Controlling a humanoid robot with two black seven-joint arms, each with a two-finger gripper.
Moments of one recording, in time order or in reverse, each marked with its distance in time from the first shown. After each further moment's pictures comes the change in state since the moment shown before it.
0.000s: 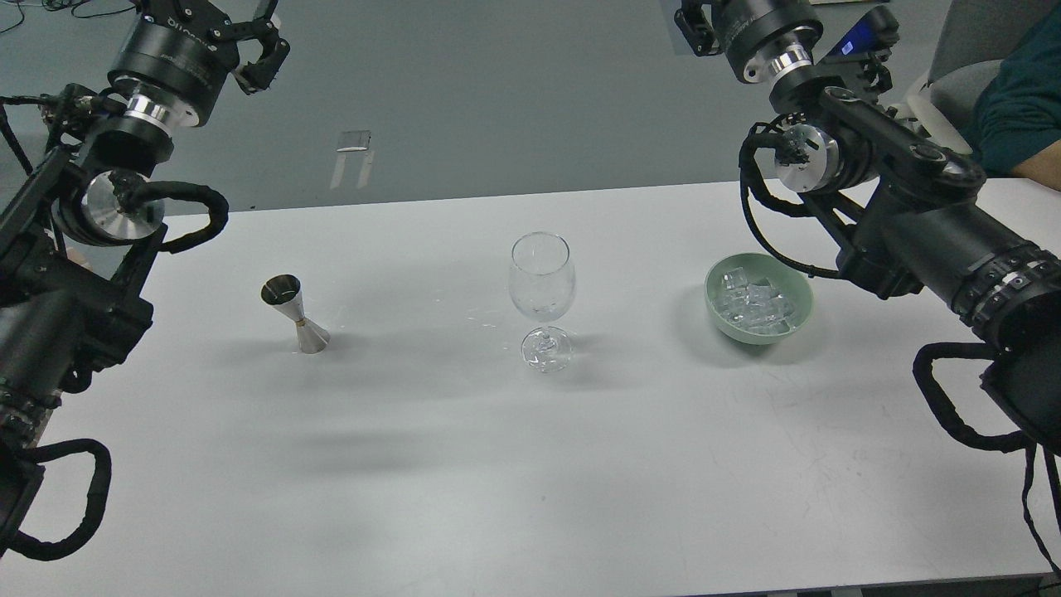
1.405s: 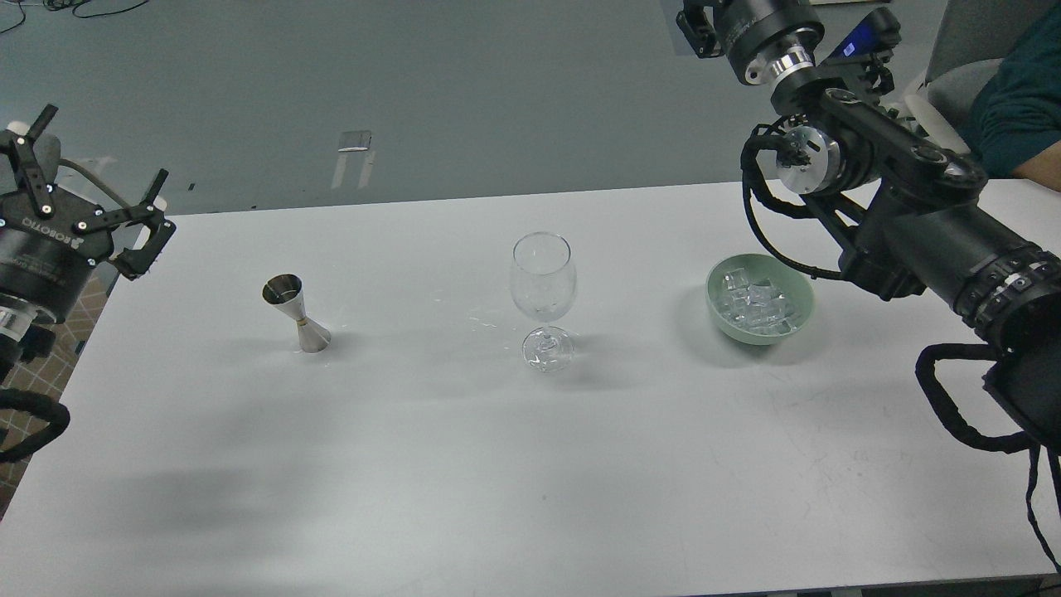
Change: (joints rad) left arm 0.845 0.287 -0.396 -0.596 -0.279 -0.008 0.136; right arm -0.003 -0.002 -0.007 0.002 -0.001 -0.001 0.000
